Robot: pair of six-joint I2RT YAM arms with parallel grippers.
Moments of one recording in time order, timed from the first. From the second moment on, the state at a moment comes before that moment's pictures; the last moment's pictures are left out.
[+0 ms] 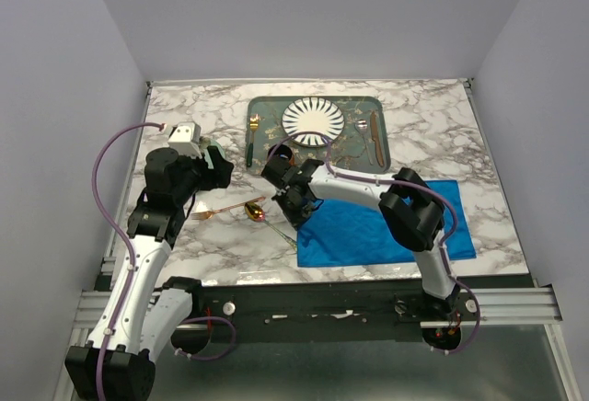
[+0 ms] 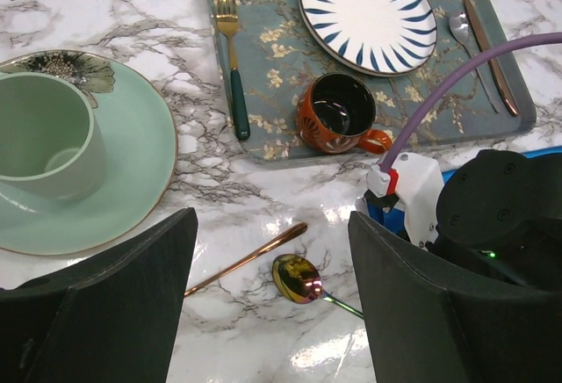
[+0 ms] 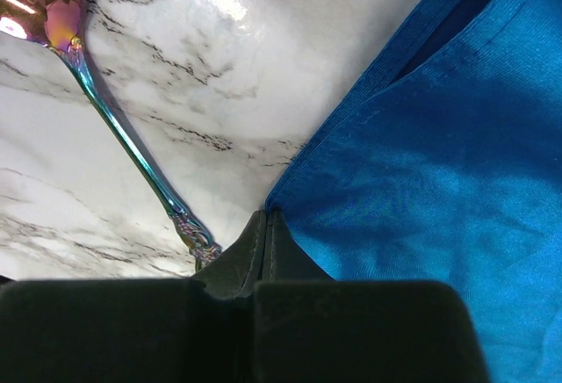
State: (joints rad) left arm -0.12 0.79 0.74 -0.30 0.19 -0.23; right arm 0.97 2.09 1.56 -0.80 0.00 0.35
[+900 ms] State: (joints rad) left arm -0.12 0.86 0.74 -0.25 0.26 -0.23; right arm 0.58 1.59 1.17 -0.79 -0.12 0.21
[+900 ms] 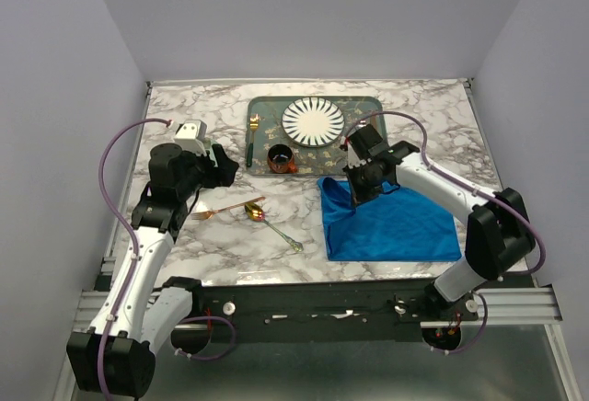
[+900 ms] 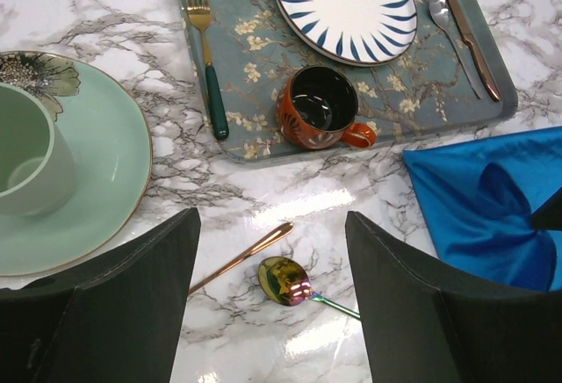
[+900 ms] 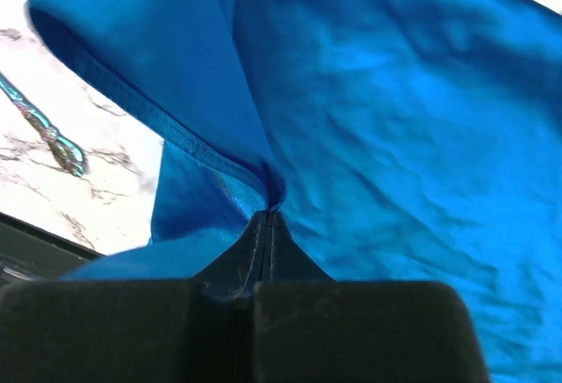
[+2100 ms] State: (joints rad) left arm -0.12 0.93 0.74 -0.19 0.35 -0.16; right arm 0.12 1.58 1.09 -0.95 0.10 -0.07
